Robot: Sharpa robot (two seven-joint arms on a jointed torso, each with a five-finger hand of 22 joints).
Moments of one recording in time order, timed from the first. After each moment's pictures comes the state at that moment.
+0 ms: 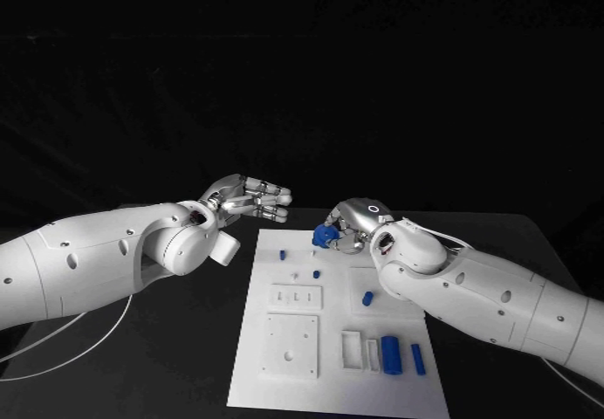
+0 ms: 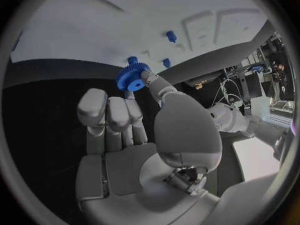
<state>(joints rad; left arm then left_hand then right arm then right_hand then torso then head) 1.41 -0.82 -0.19 1.42 -0.18 -0.19 0.26 1.37 -0.01 0.03 -0.03 0.10 0.94 0.16 0.06 0.06 1.05 0.15 0.06 0.06 1.10 0.13 0.15 0.06 0.08 0.99 0.12 0.22 0.08 1.11 -0.52 0.12 1.29 -1.83 -0.34 -0.31 1.24 -0.15 0.37 -0.10 0.32 1.13 0.07 0.06 0.08 1.26 -0.01 1.21 1.23 1.45 -0.08 1.10 1.11 0.09 1.46 -0.10 0.99 1.16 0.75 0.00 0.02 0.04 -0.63</state>
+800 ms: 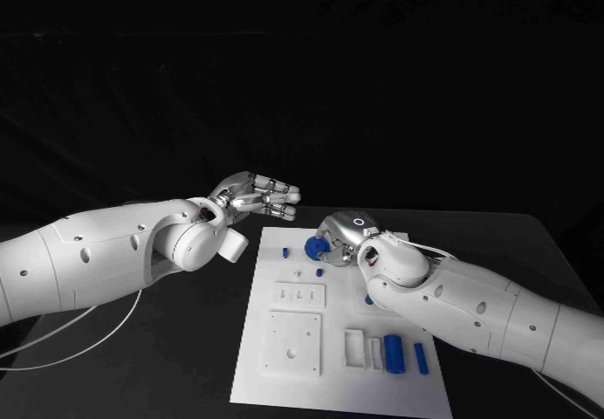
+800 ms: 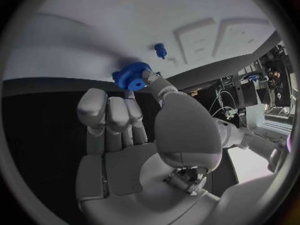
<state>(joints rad) 1.41 -0.80 -0.19 1.42 -0.18 -0.19 0.26 1.37 -0.01 0.03 -0.03 0.10 0.94 0.16 0.06 0.06 1.05 0.15 0.06 0.06 1.10 0.13 0.15 0.06 0.08 0.99 0.12 0.22 0.08 1.09 -0.43 0.06 1.22 -1.89 -0.35 -0.30 1.24 -0.16 0.37 -0.10 0.31 1.14 0.07 0.06 0.08 1.26 -0.01 1.21 1.23 1.45 -0.08 1.10 1.11 0.09 1.46 -0.10 0.99 1.16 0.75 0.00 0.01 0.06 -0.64</state>
